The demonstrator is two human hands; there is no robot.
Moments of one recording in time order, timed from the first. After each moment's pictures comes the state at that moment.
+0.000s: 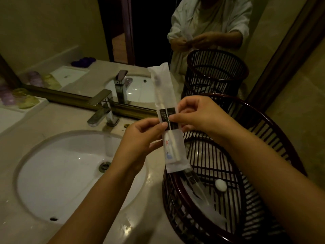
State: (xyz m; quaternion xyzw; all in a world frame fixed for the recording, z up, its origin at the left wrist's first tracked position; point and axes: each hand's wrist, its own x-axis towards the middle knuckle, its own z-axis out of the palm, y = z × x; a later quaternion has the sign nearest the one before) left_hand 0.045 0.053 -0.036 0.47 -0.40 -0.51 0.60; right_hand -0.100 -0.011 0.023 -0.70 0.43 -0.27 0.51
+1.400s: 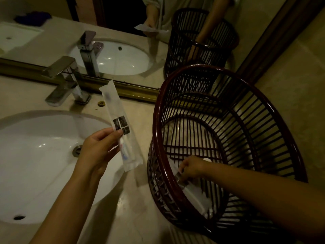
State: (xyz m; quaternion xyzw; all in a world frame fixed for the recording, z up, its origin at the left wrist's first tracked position) left_hand 0.090 0.041 -0.139 0.57 -0.23 -0.54 0.58; right_hand -0.167 -0.012 -0.188 -0.60 0.61 0.19 0.49
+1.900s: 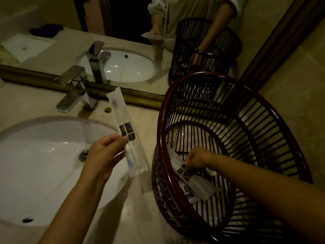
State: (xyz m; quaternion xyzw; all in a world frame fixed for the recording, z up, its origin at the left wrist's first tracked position) left_hand 0.087 0.044 -0.132 0.57 -0.23 -0.54 0.57; right_hand -0.161 -0.043 -0.165 -0.63 0.64 0.13 0.43
